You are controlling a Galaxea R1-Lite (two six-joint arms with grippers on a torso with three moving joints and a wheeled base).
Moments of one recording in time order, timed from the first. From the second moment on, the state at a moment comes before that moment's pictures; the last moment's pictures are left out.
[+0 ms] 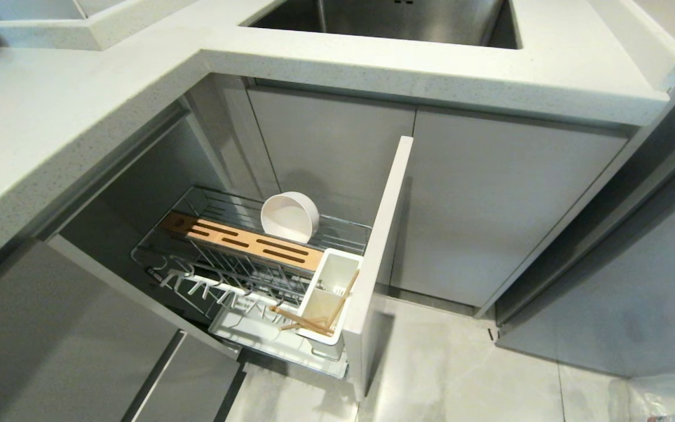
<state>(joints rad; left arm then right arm) 0.59 1.46 -1.60 0.45 0.25 -0.63 0.00 0.00 0.00 0.00 -0.02 0.05</state>
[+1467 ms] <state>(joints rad) 0.59 1.36 -1.71 0.45 0.22 -0.62 0.00 0.00 0.00 0.00 -0.02 0.05</state>
